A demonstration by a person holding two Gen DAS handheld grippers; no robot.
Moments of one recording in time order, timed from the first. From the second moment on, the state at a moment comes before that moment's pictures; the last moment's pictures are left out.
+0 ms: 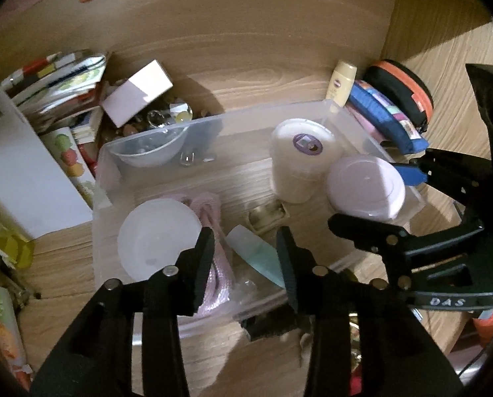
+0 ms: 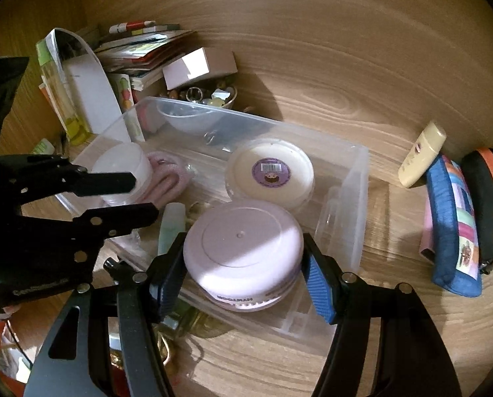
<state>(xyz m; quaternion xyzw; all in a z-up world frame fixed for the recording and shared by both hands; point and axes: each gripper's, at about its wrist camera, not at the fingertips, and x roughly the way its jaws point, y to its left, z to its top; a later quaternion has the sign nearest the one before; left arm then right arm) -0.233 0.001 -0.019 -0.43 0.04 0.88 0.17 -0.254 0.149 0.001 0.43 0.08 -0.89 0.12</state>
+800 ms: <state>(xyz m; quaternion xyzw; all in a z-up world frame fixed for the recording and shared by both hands) -0.131 -0.041 0.011 -0.38 0.03 0.91 0.13 -0.144 0.143 0.042 0.38 0.04 -0.91 0.14</state>
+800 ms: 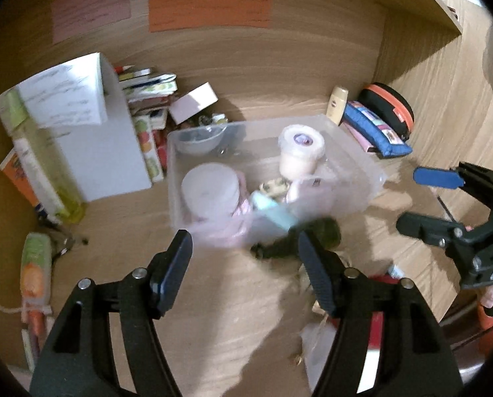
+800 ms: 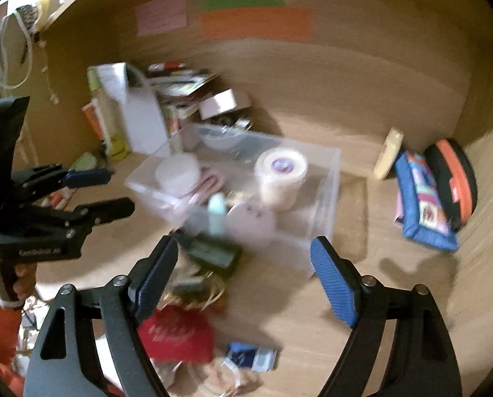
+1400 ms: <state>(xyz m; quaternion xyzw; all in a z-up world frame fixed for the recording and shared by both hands) -0.051 -0.047 -0.029 -0.41 0.03 0.90 0.13 -0.116 0.120 -0.047 0.46 0.00 -0.87 0.19</state>
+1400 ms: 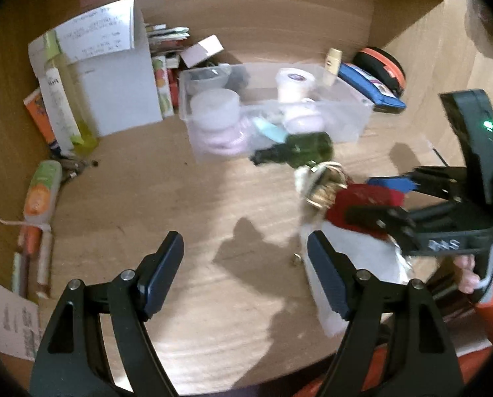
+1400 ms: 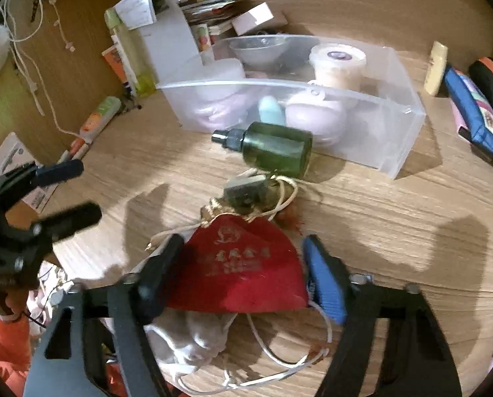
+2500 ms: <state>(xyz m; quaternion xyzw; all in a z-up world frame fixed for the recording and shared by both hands) -0.048 0.057 -0.078 -0.45 0.10 0.86 0.20 -0.081 0.207 0.012 0.37 -0.04 -0.92 0.12</state>
